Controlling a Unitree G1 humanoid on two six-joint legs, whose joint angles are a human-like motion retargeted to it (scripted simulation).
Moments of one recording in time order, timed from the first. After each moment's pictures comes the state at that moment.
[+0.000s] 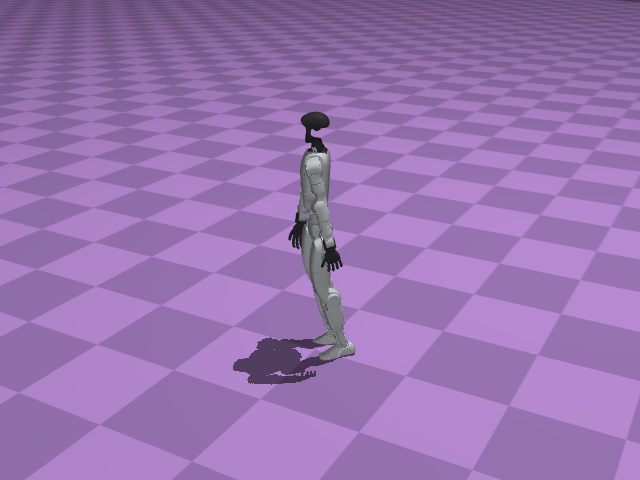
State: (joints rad) left arm 0.22 0.12 0.41 1.58 0.19 0.03 -0.14; right arm -0.23 -0.03 0.18 1.56 -0.20 0.00 0.24; waist -0.29 0.04 -0.17; left_leg -0.07 -0.04 0.11 0.13 -0.17 0.01; right_leg -0.05 -0.01 -0.44 0.06 0.00 -0.04
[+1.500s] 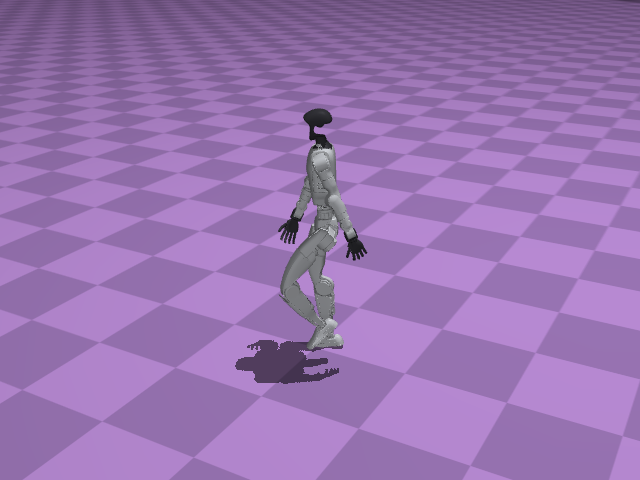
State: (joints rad) left arm 0.31 0.09 0.38 1.63 0.23 -0.01 -0.21; right arm -0.30 0.00 0.04 1.37 0.02 -0.02 0.23; waist -0.16 -0.12 0.00; left_leg -0.69 0.06 0.30 1.29 0.04 0.16; right_leg -0.03 -0.14 -0.38 0.09 0.07 -0.05
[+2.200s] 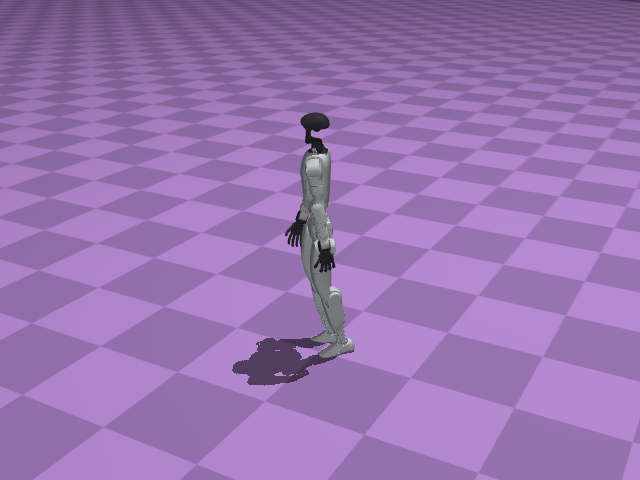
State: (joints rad) left arm 0.13 0.12 0.42 1.60 0.09 0.02 -0.16; right arm -0.12 -0.03 0.10 1.37 -0.11 -0.06 0.22; waist -0.30 0.01 -0.13; left_leg -0.01 -0.07 0.14 0.08 -0.14 0.02; right_leg -0.05 -0.04 -0.47 0.09 0.01 0.00
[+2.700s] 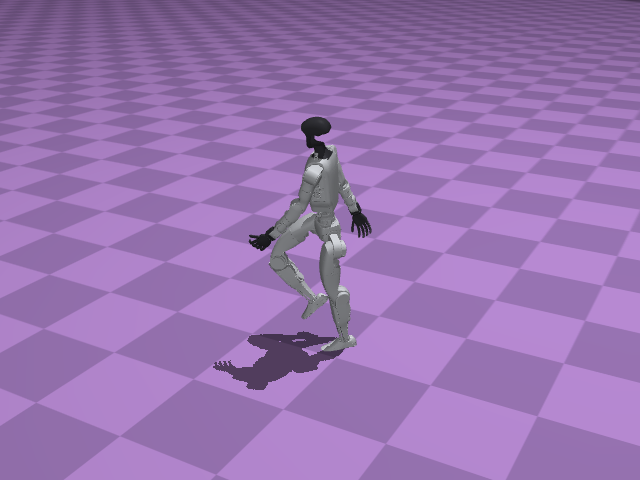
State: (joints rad) left arm -0.44 0.06 0.28 1.23 -0.12 -0.10 -0.12; right arm 0.20 -0.21 -0.09 1.70 -0.18 0.00 0.16; waist -0.58 0.12 0.00; left_leg -0.06 0.01 0.00 0.02 -0.09 0.08; right_leg -0.84 -0.33 -0.39 1.45 0.11 -0.03
